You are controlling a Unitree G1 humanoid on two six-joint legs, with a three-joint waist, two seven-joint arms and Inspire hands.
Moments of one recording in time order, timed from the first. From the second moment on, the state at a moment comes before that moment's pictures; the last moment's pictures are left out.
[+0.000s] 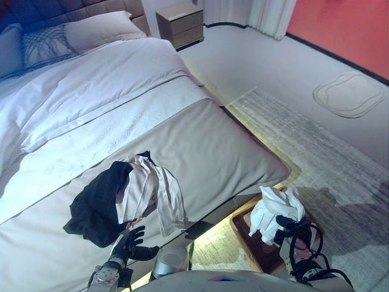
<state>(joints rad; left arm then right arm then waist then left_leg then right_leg) 0.11 0.30 -0.21 1.09 -0.16 -0.27 -0.04 -0.16 -0.30 0.05 1.16 0.49 -0.15 -0.45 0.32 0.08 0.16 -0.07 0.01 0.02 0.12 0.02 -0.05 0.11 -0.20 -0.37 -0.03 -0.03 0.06</state>
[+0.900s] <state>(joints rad) 0.00 0.29 -0.32 0.94 -0.37 -0.40 -0.07 -0.69 -0.57 0.03 1.27 0.59 -0.06 -0.67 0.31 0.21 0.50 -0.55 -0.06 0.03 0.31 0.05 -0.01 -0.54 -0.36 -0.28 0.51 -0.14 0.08</state>
